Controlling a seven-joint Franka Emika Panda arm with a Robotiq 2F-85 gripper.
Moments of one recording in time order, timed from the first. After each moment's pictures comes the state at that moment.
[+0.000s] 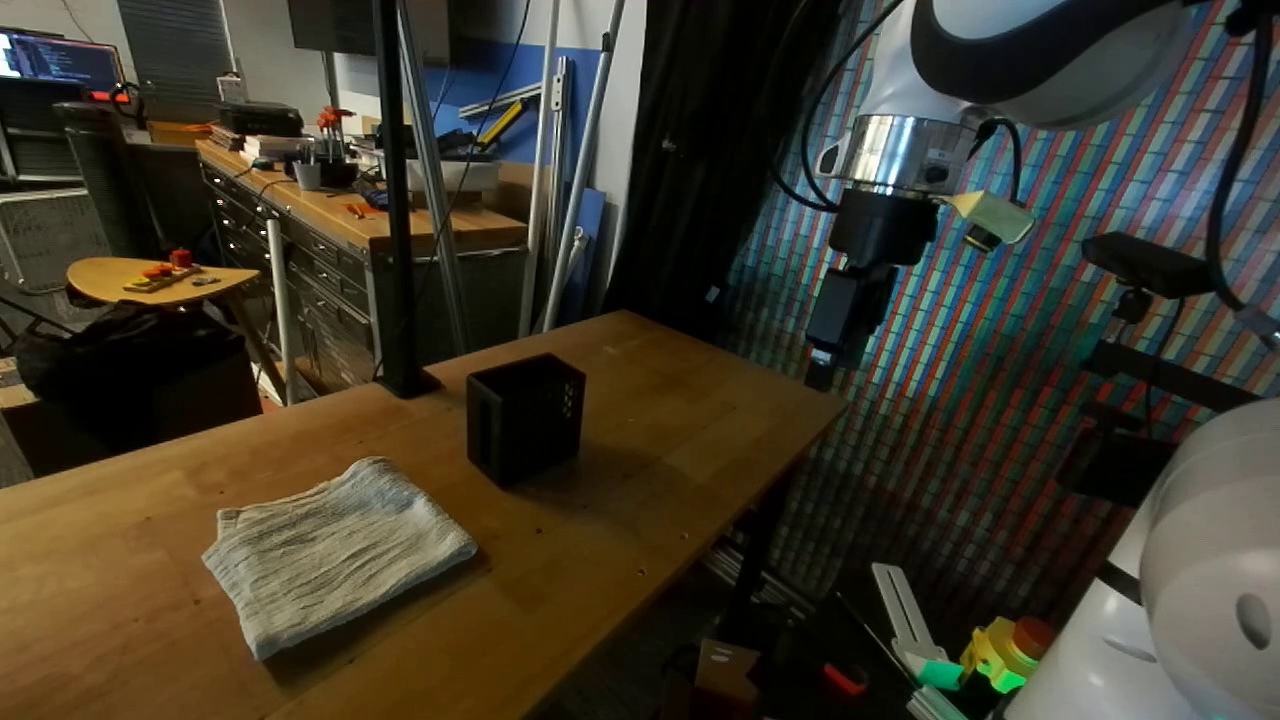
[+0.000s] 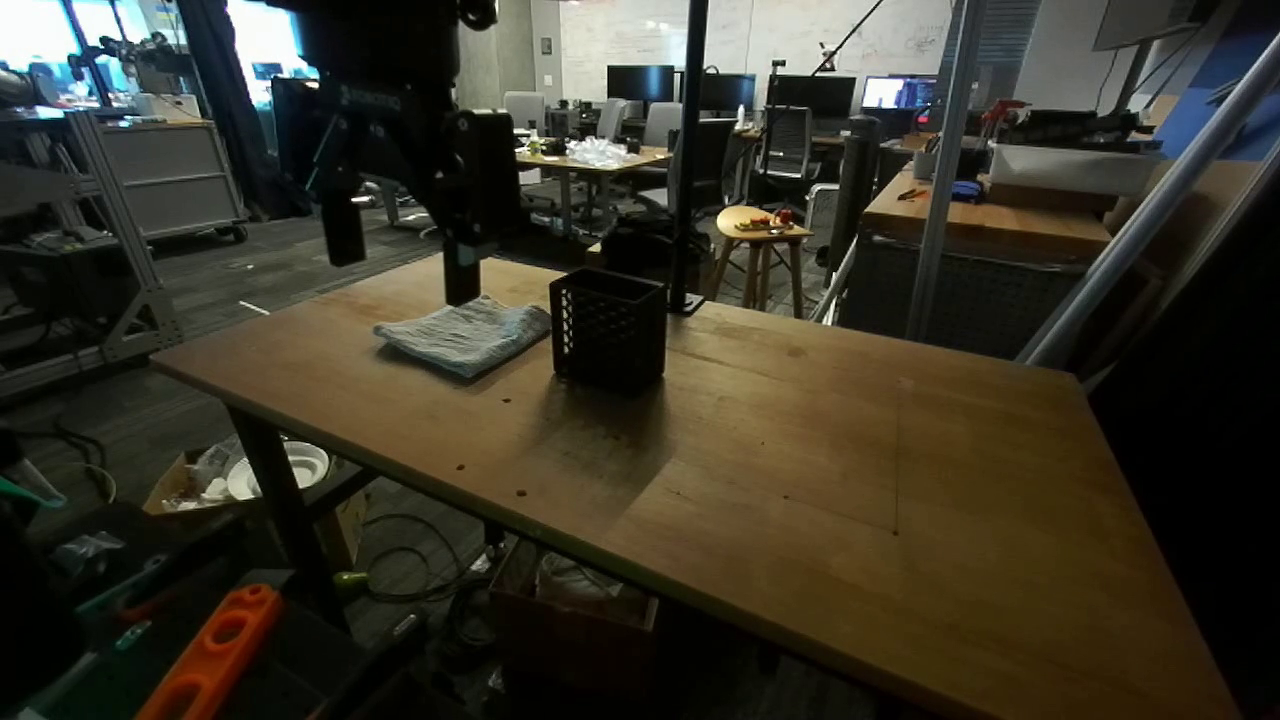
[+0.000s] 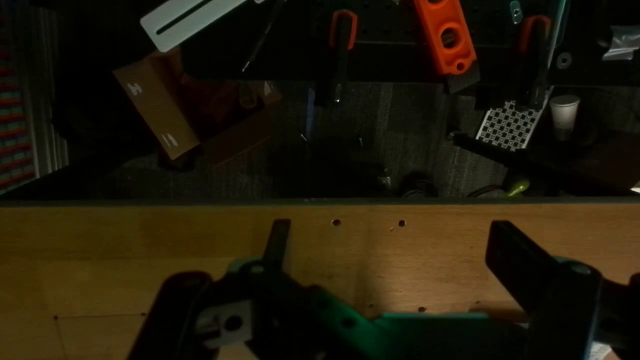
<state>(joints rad) -0.14 -0.85 -0.26 -2.75 -0.15 1.88 -0.32</state>
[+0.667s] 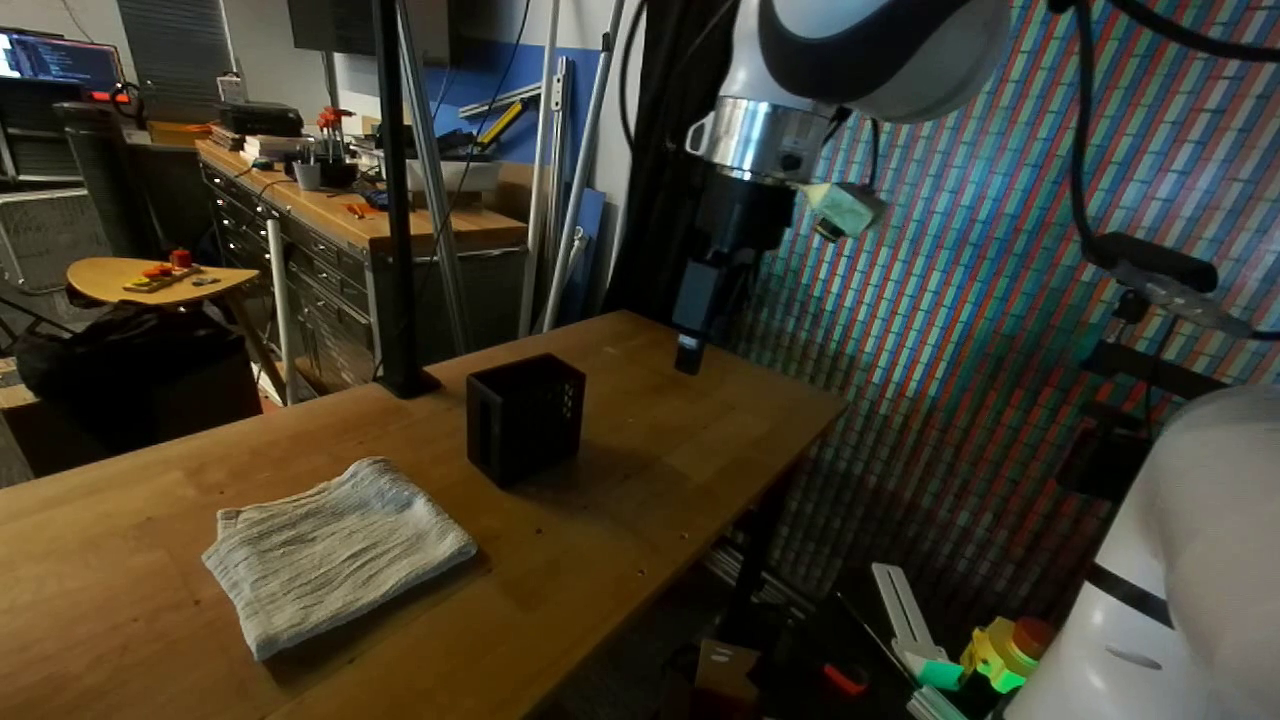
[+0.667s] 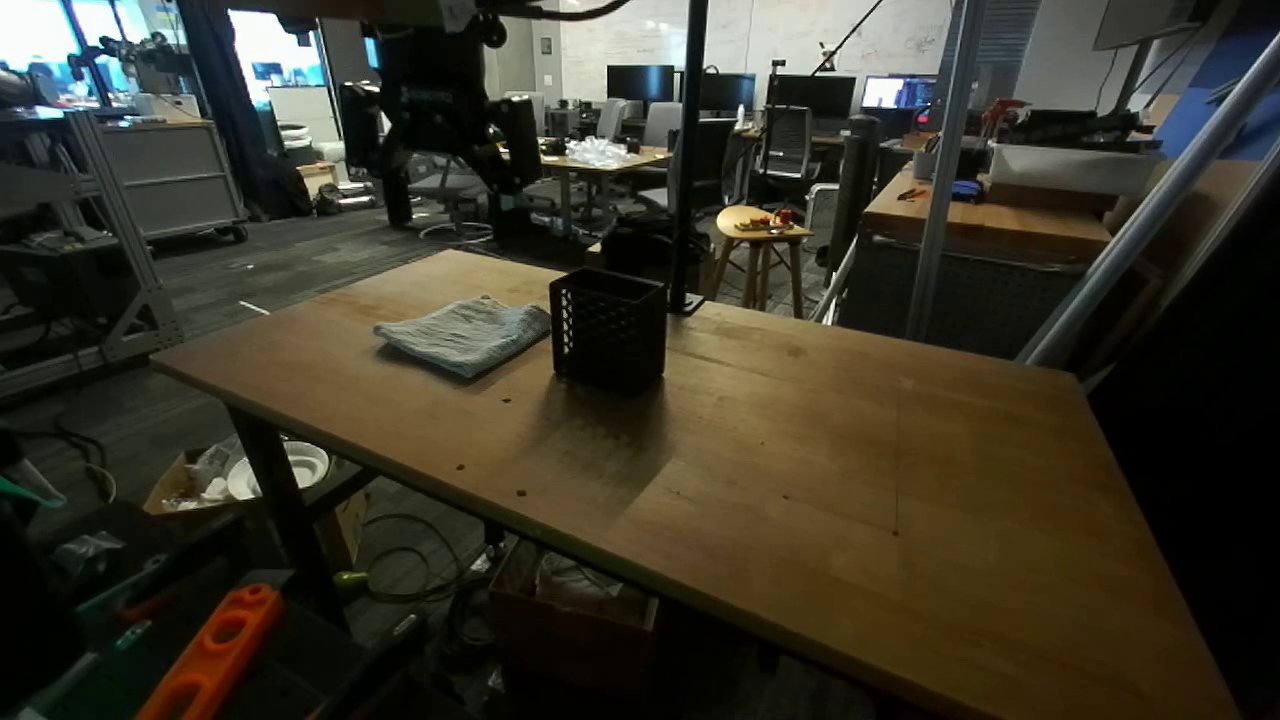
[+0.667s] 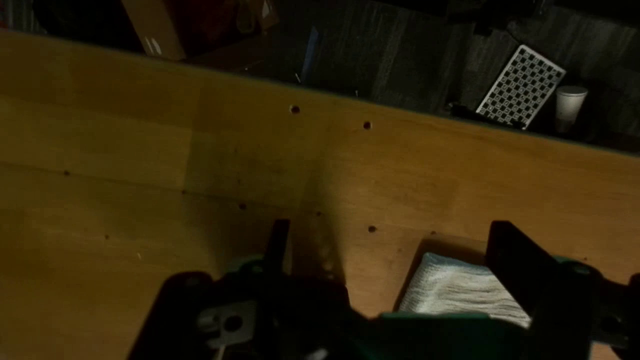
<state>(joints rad) 0.04 -0.59 -0.16 -2.63 -0.06 2.10 -0.31</state>
